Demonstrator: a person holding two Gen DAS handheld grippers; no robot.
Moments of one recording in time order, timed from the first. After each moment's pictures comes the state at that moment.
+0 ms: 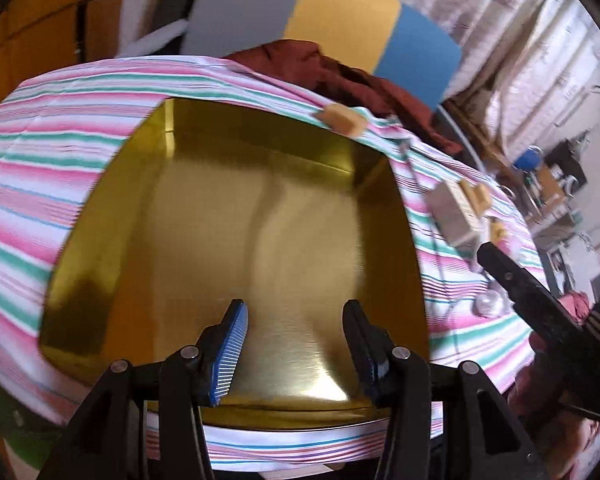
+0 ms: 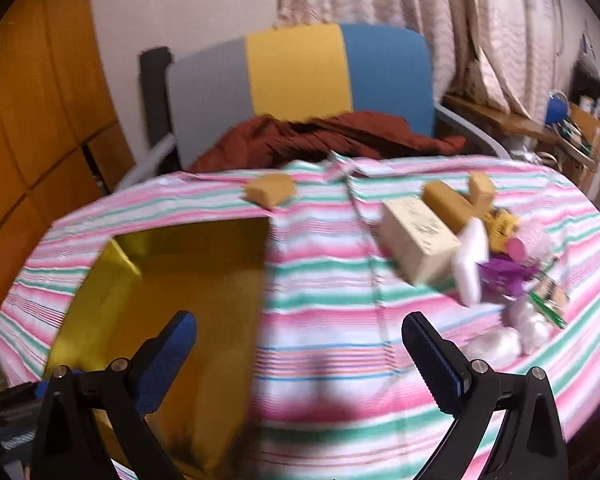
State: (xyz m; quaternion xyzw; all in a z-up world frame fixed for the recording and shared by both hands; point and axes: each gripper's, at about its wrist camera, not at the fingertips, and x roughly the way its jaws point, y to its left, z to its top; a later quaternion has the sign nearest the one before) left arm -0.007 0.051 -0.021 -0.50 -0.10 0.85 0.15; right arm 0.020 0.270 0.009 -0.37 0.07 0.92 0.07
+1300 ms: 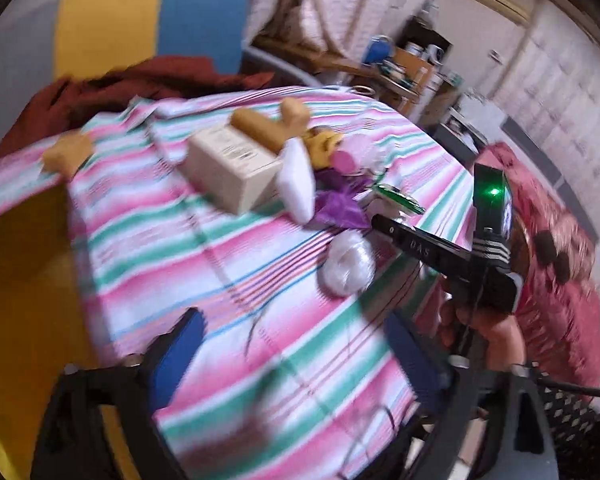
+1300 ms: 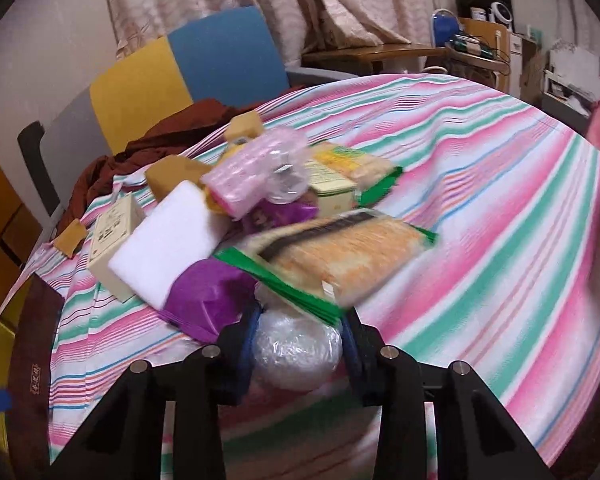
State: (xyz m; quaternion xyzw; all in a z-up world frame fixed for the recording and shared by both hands) left arm 0.005 0.273 -0.024 -0.45 0.08 0.79 0.42; right arm 0.067 0.508 -0.084 -0.35 0.21 0.89 0.19
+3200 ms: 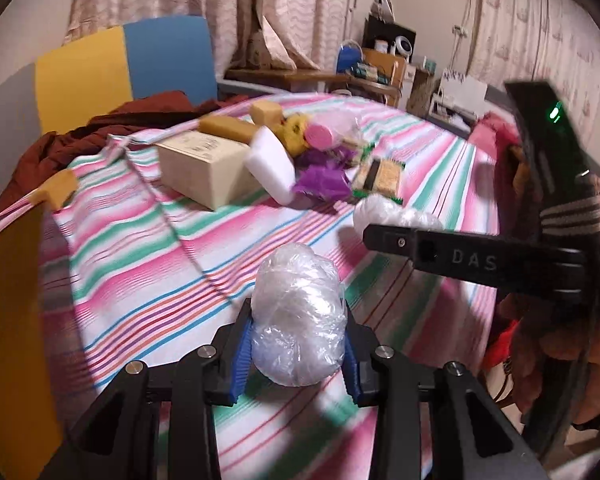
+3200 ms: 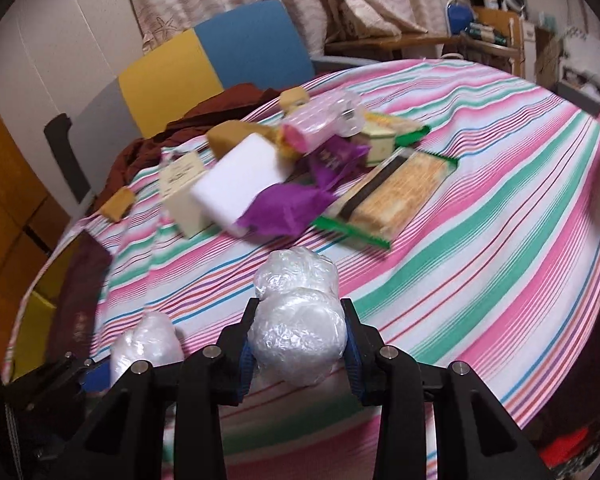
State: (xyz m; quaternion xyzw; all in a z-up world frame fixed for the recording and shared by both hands) left arm 0.051 0.265 -0.061 -0.36 0.13 0.82 0.43; right arm 0.099 0.442 -0.078 -0.36 0.24 0.89 0.14
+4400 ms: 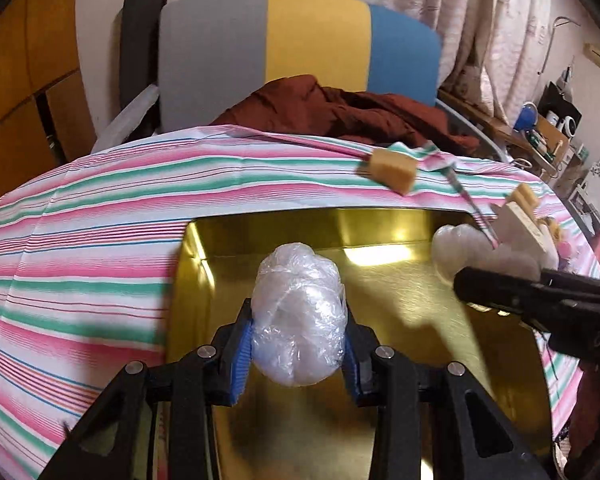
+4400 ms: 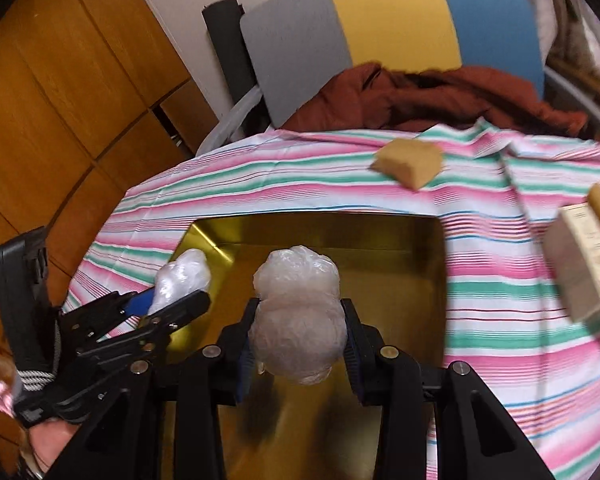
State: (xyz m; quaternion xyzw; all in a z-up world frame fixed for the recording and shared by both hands) left arm -0.123 0.003 -0.029 -0.44 0.03 0.88 0.17; right arm -0.095 0.177 -0.015 -0.45 0.14 0.87 -0.13
